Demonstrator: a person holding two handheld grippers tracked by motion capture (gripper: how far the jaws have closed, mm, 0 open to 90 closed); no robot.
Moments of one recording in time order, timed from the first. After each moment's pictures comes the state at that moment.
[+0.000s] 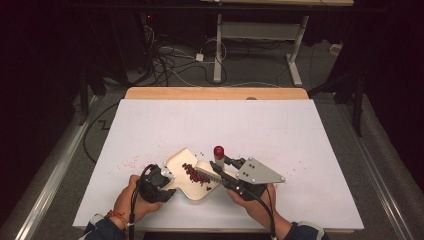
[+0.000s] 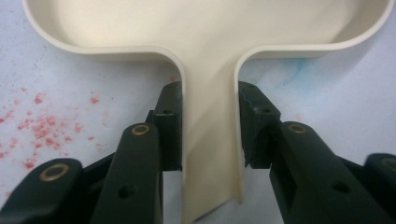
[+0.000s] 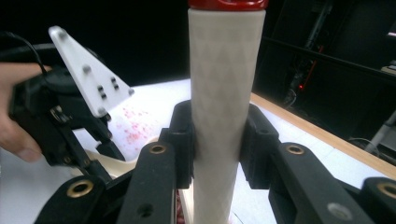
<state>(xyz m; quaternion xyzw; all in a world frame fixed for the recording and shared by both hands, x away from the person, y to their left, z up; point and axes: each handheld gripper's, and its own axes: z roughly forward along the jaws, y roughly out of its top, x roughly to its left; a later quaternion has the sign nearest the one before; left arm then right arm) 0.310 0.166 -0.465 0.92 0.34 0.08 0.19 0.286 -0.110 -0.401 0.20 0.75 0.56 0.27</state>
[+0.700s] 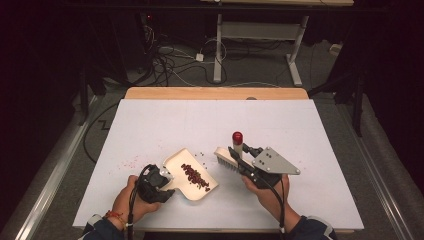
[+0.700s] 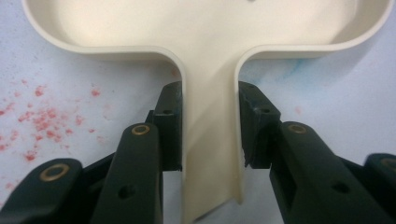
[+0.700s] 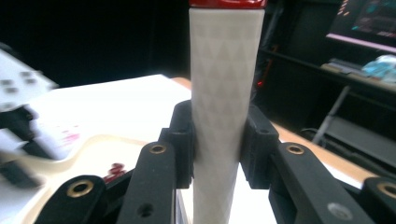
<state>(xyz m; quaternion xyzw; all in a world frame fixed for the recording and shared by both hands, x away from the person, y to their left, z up) 0.309 0.169 -0.464 0.92 0.34 0.07 0.19 0.311 -0.140 -0.398 0.25 0.73 0.54 0.34</state>
